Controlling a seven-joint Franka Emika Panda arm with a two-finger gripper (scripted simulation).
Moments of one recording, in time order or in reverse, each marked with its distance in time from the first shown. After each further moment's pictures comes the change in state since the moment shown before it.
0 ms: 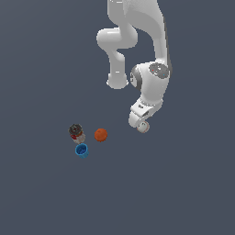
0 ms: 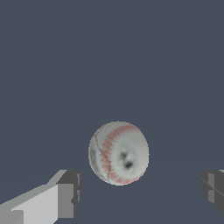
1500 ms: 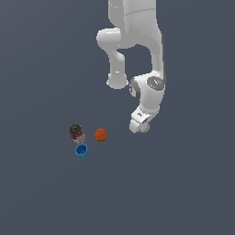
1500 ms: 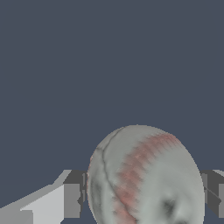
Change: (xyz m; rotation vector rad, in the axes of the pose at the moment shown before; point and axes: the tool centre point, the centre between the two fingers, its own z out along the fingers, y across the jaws) arm -0.002 -0.011 0.059 0.002 0.007 -0.041
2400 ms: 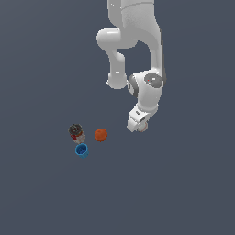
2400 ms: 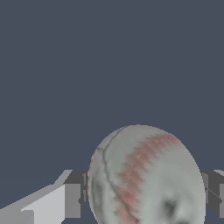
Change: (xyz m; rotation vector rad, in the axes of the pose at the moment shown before) arm -0.006 0.012 -0.016 0.001 -0.002 -0.001
